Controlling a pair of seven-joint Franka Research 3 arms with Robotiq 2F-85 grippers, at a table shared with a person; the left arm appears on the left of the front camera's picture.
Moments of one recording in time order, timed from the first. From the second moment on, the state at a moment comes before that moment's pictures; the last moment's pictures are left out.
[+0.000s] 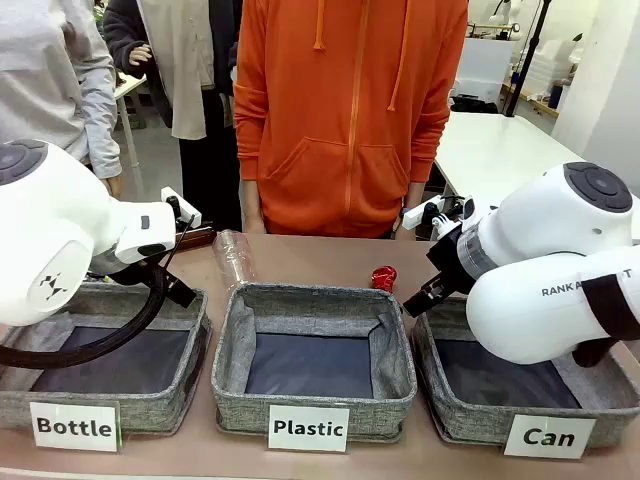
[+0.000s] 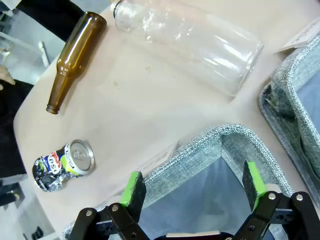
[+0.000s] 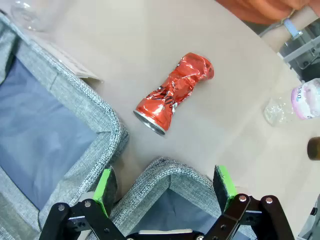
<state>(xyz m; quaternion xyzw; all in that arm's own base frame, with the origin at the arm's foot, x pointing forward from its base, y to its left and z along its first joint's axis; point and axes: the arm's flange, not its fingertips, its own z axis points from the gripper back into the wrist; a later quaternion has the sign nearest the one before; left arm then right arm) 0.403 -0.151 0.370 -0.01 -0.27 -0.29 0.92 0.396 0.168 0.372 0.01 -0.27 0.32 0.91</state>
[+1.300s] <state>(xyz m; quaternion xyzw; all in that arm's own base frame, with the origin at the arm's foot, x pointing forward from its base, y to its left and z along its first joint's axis) 0.403 -0.151 0.370 -0.01 -0.27 -0.29 0.92 0.396 0.168 0.372 0.01 -0.27 0.32 0.91</state>
